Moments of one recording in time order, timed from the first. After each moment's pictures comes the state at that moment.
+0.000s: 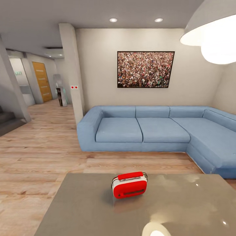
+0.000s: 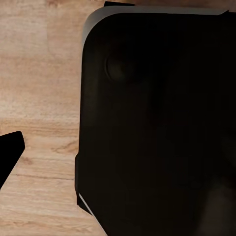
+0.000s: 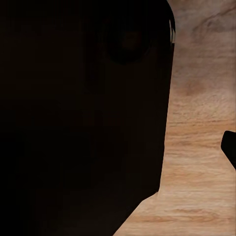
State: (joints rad) left arm 0.00 0.01 0.02 -0.05 0.08 0.00 0.01; right arm 0.00 0.00 0.01 0.00 0.01 -0.01 -0.01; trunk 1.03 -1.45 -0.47
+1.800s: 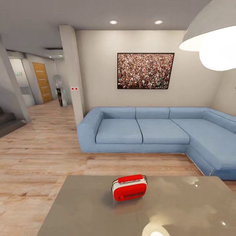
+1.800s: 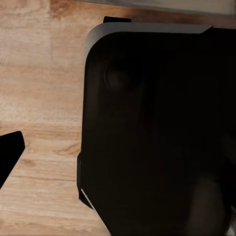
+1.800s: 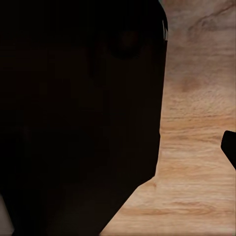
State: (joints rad) left arm 0.00 0.01 0.02 -0.08 0.08 0.00 0.01; right arm 0.00 0.00 0.01 0.00 0.01 -0.01 -0.01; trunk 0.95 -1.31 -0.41
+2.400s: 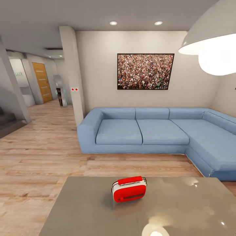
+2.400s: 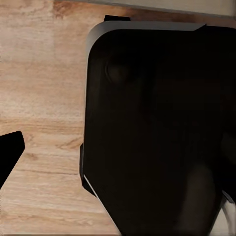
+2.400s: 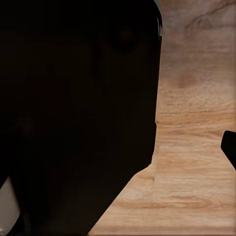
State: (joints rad) left arm 0.00 0.01 0.02 -0.08 0.08 0.00 0.01; right arm 0.00 0.00 0.01 0.00 0.01 -0.01 -0.01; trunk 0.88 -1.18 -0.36
